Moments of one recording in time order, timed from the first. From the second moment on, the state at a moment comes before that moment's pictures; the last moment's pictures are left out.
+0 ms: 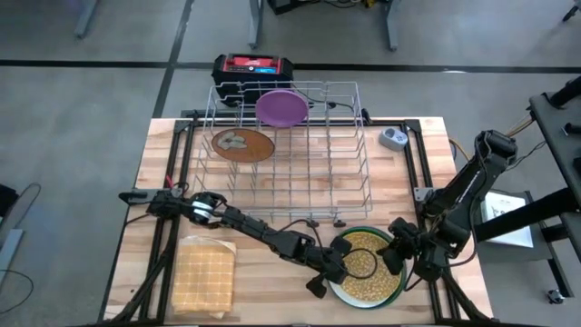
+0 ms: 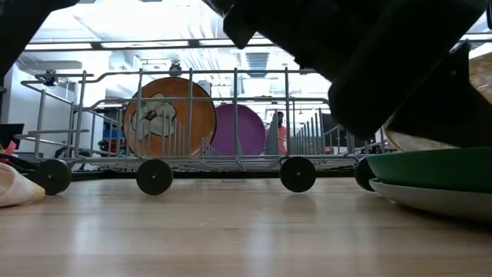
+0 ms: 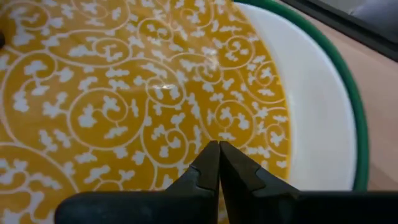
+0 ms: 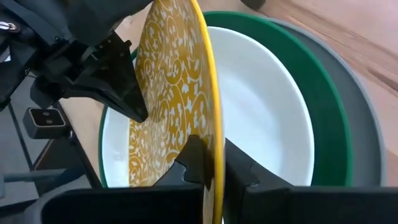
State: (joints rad) left arm -0.34 2.42 1.87 -0.11 -0.02 0.36; right arm 1.00 1.14 0.70 -0.72 0.52 1.74
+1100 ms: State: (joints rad) left arm -0.35 2.32 2.23 -0.63 -0.06 0.45; right arm 1.00 1.14 0.88 -0.98 0.56 1.54
